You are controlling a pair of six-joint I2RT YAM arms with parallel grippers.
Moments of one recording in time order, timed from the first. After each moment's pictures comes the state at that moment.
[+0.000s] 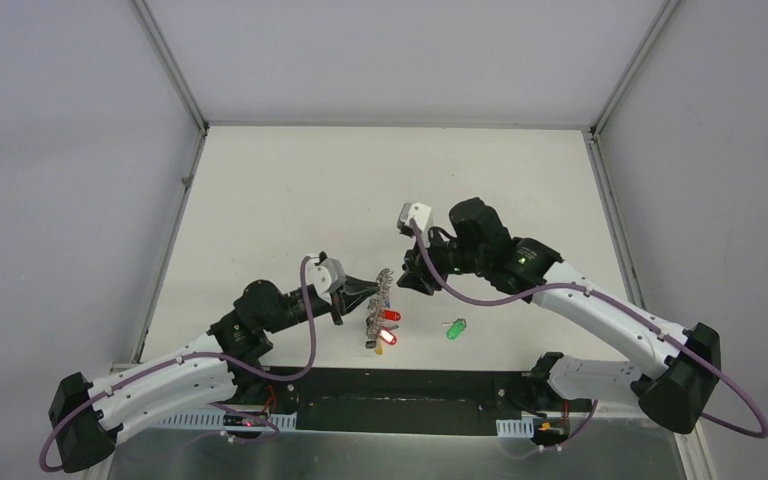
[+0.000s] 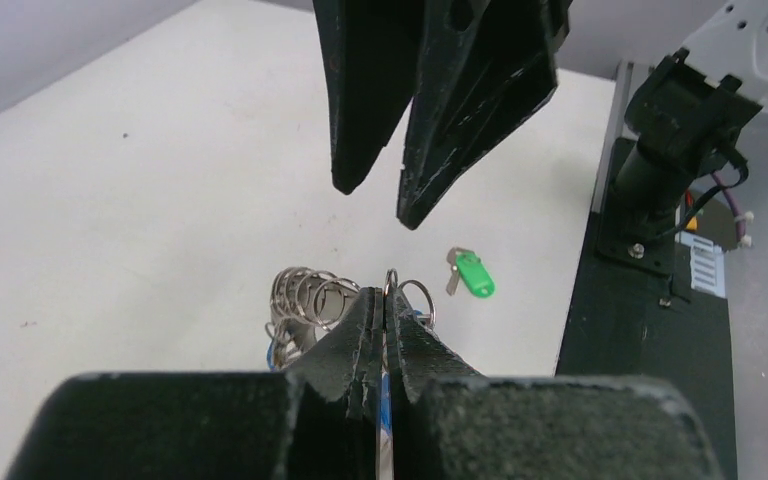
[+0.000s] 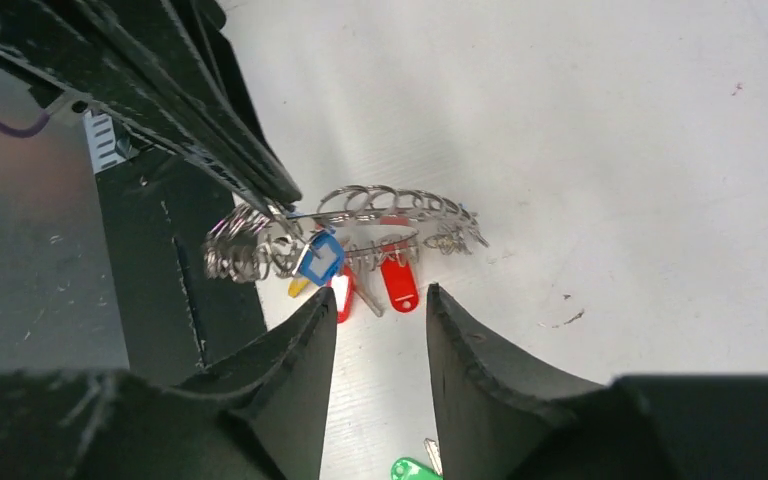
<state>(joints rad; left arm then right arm) -0.95 0.59 0.32 0.37 0.19 0.00 0.88 1.17 1.02 -0.48 -0.44 -0.13</state>
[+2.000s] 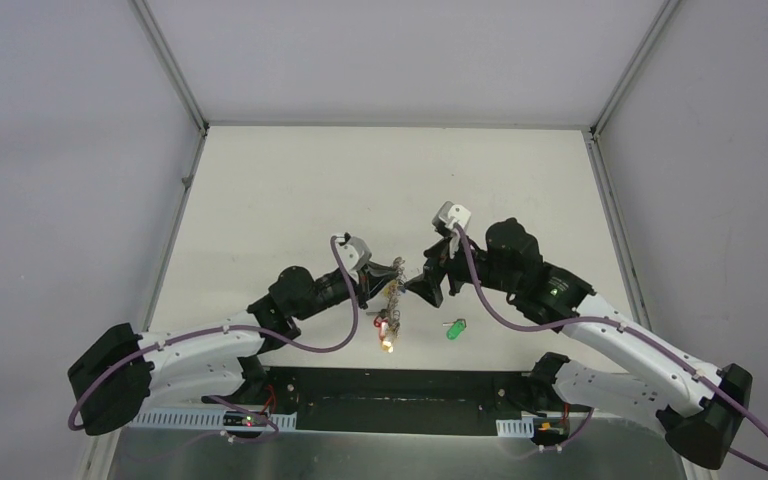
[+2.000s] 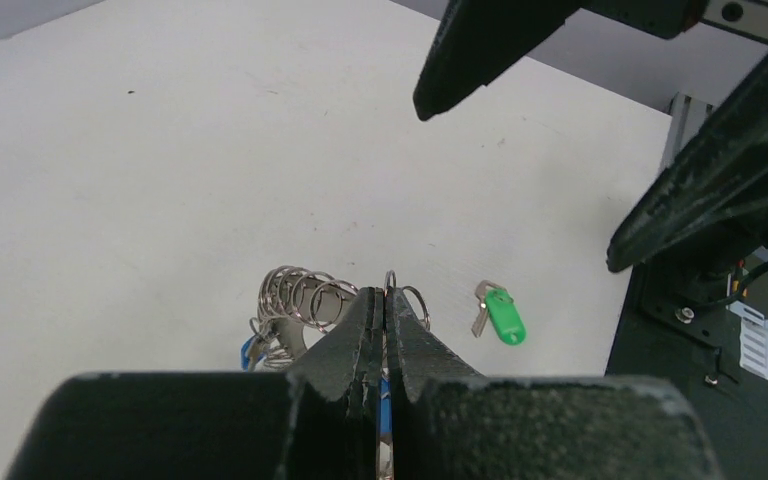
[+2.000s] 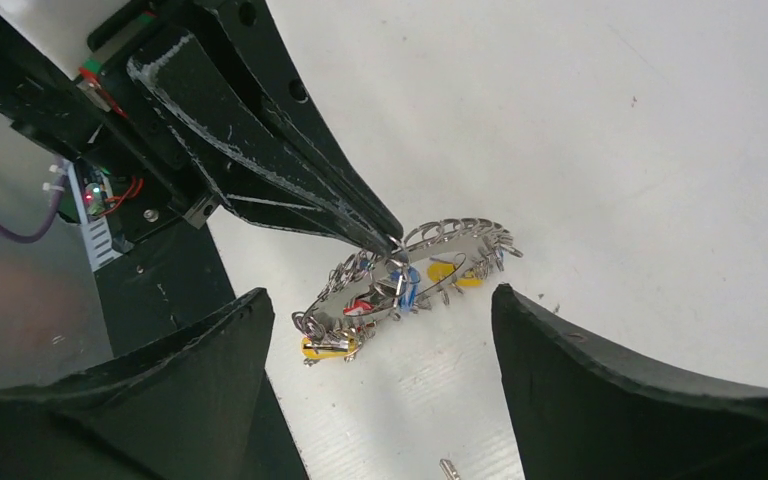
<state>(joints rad) -0.95 0.94 0.32 0.71 0.10 -0.10 0.87 0.92 0.83 -0.27 -0.29 0.05</state>
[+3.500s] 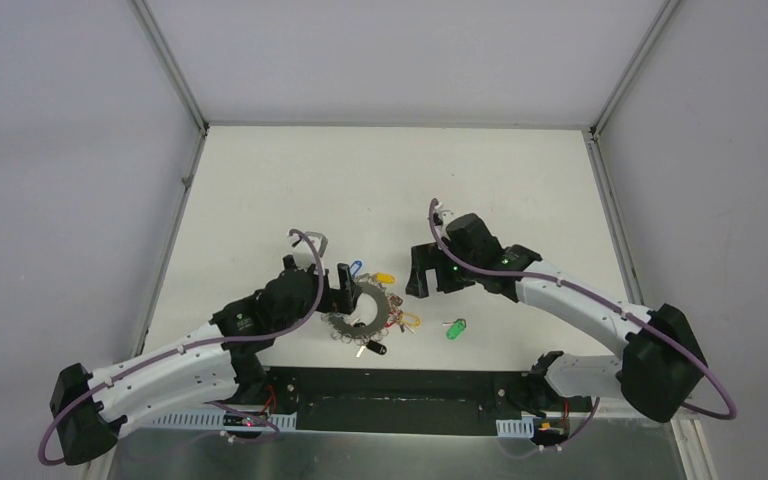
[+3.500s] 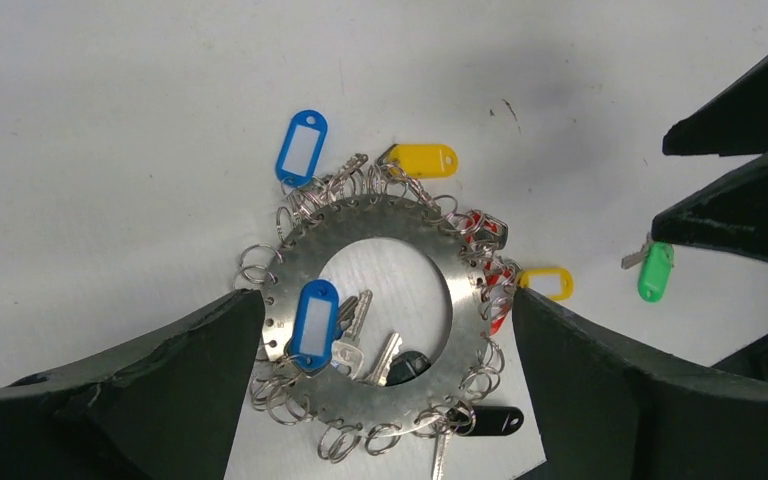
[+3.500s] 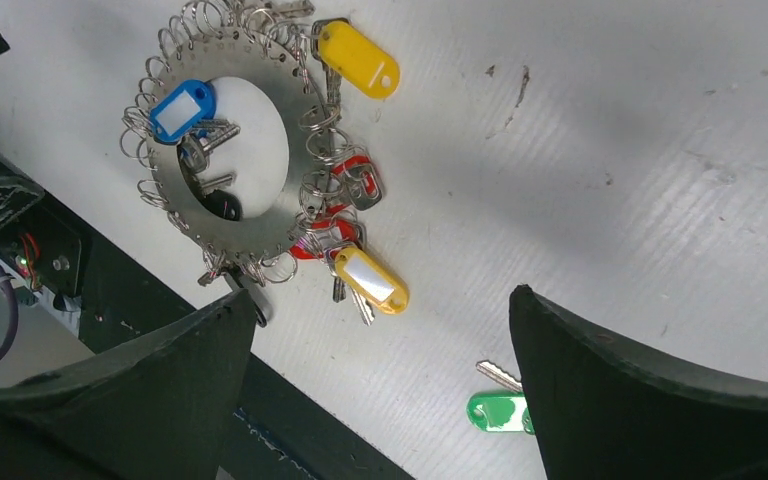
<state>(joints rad) -0.95 0.64 0.39 -0.14 -0.38 -0.51 0.76 1.23 0.80 -0.43 -0.16 0.46</state>
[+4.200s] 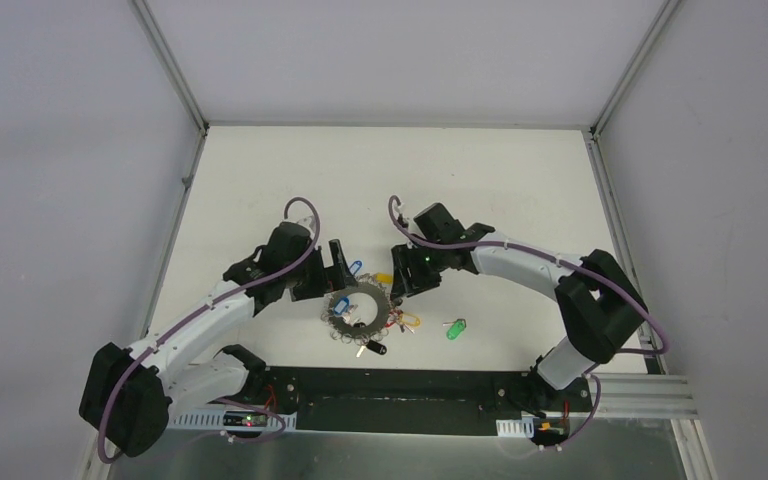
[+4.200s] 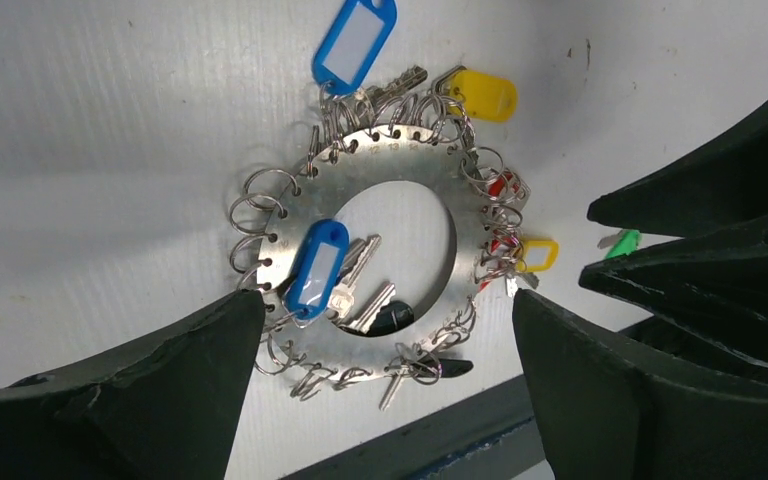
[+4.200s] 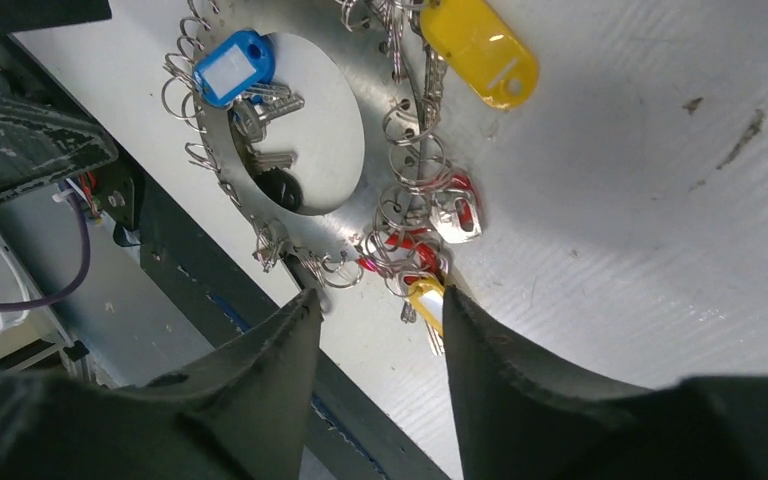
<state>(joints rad) -0.56 1.02 0.61 -0.37 0.11 -0.70 0.76 1.59 0.99 -0.45 -0.44 0.43</state>
